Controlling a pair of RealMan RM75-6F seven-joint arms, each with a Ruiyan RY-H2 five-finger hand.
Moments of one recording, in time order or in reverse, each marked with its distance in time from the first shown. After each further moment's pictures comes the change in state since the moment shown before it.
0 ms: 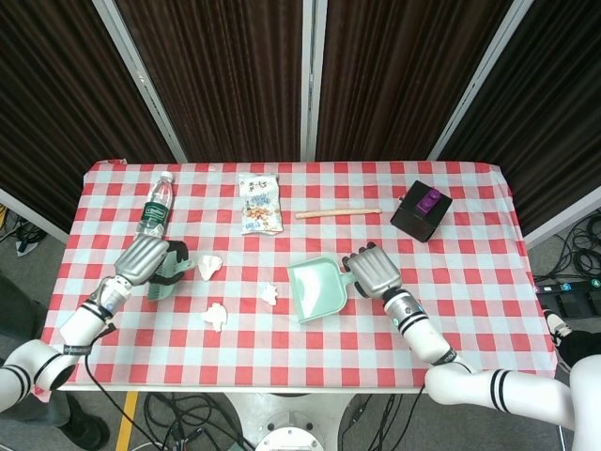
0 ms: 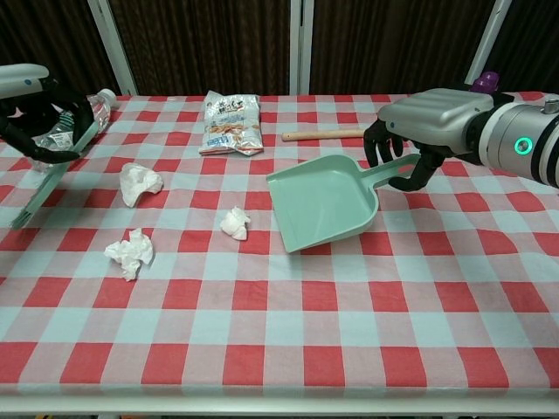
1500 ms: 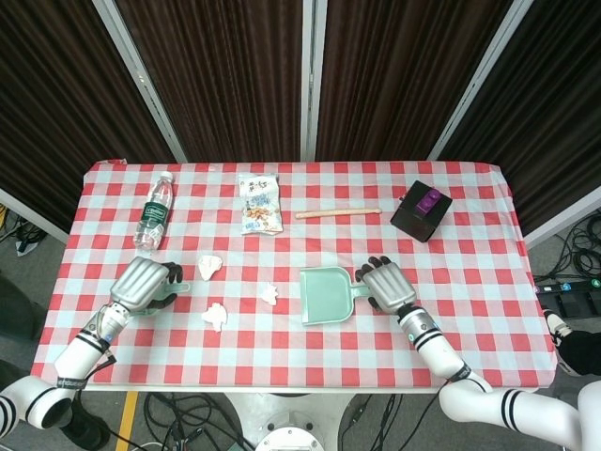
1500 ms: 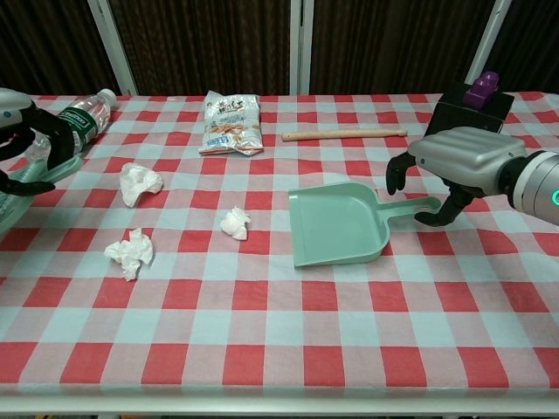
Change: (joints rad) left arm 0.106 0.088 0.035 -0.303 -0.086 0.091 0.509; right arm -0.169 -0.046 -0.022 0.103 -0.236 0.013 0.171
